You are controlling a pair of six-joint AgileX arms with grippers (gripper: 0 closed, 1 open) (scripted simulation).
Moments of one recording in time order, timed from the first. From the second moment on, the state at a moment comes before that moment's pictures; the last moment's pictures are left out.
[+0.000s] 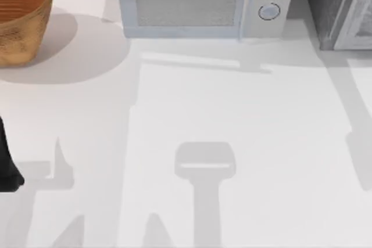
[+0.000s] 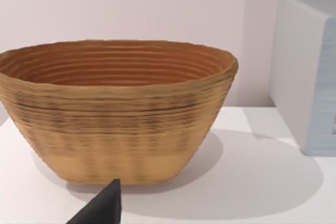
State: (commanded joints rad) left arm 0.00 0.00 0.00 0.00 0.00 0.00; right arm 0.10 1.87 2.30 -0.44 0.12 0.02
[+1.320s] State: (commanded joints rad) left arm 0.00 0.00 0.00 0.00 0.00 0.00; right arm 0.10 1.87 2.30 -0.44 0.12 0.02
